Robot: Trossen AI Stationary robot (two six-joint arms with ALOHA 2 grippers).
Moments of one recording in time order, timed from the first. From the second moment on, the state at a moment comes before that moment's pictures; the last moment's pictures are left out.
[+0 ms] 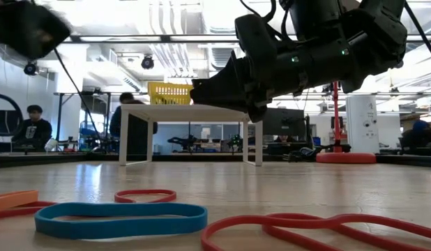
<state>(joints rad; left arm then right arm) -0.75 1.23 0.76 -0.46 -0.37 -0.55 0.22 1.94 0.78 0.94 0.31 0.30</state>
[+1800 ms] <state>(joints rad) -0.28 1.26 0.88 -0.17 -0.48 -0.08 0.28 1.72 0.75 0.56 0.36 0.31</state>
